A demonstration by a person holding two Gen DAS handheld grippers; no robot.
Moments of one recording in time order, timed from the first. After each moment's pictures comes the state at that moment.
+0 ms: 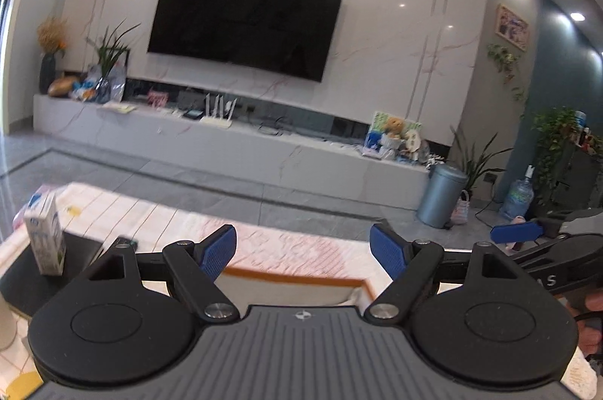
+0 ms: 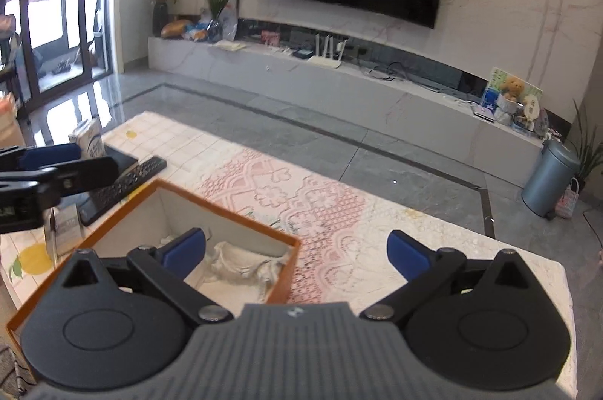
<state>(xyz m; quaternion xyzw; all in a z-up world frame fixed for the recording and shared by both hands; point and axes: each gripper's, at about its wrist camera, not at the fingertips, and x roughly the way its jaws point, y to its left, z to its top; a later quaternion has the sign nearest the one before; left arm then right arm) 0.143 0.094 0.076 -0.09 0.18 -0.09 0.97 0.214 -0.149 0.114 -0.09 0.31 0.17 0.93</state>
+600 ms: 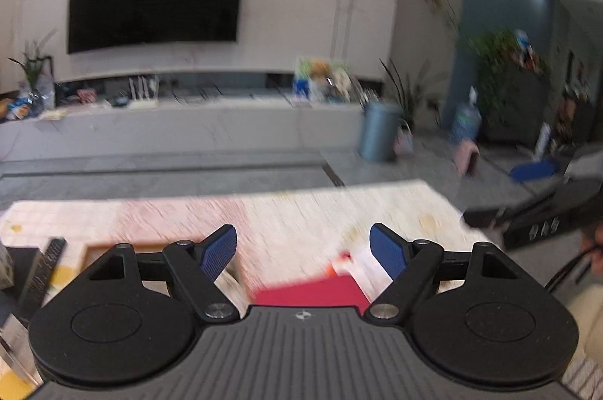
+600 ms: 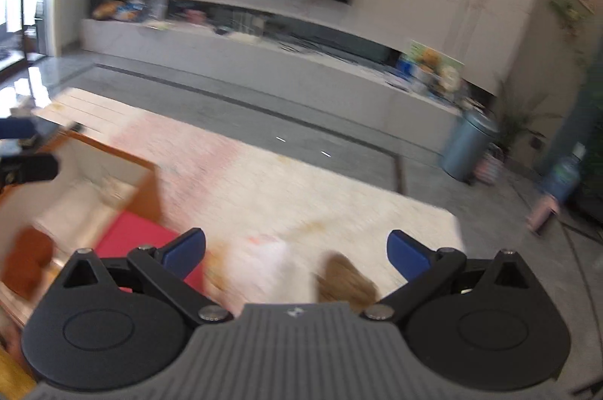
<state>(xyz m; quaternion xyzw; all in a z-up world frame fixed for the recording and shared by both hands) 0.123 -0.039 0.078 0.00 0.26 -0.19 0.95 0.141 -0.311 0.140 -0.12 0.34 0.04 0.93</state>
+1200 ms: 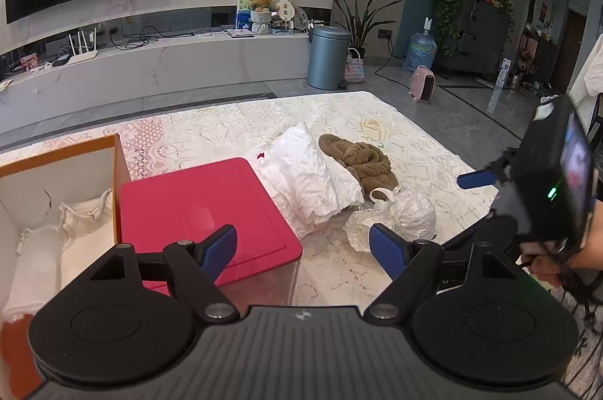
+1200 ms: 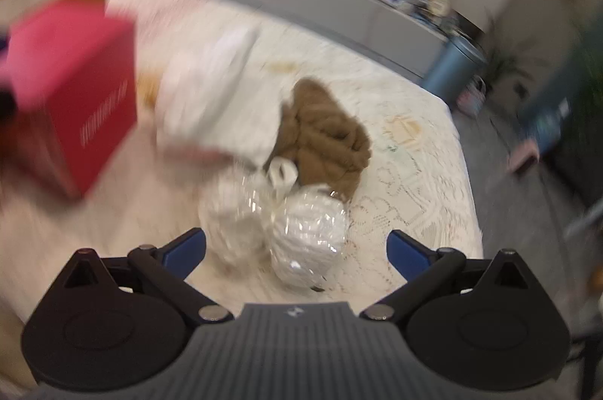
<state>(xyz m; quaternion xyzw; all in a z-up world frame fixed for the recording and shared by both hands) 0.110 -0.103 -0.011 0.04 0.33 -0.26 0.91 0.127 -0.350 -0.034 -0.21 0.44 0.02 0.87</state>
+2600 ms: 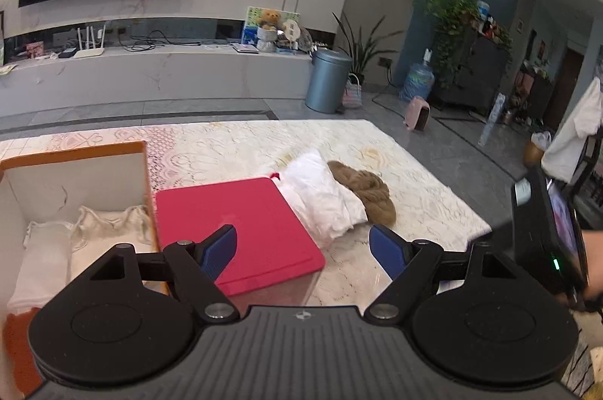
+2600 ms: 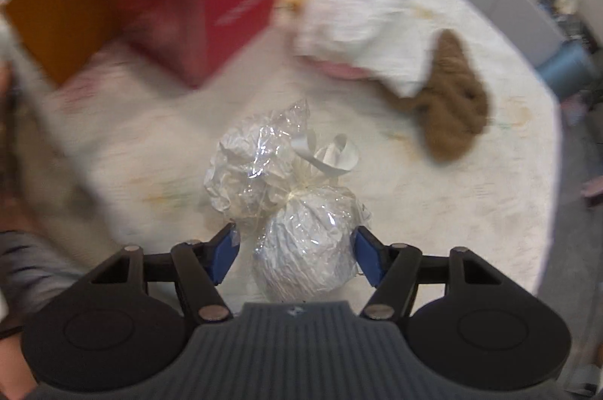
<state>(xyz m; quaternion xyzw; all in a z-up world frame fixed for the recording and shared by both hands) 0.106 -0.065 0.012 -0.02 0.31 -0.26 0.91 0.096 -0.314 -0.038 -0.24 0.56 0.19 0.77</state>
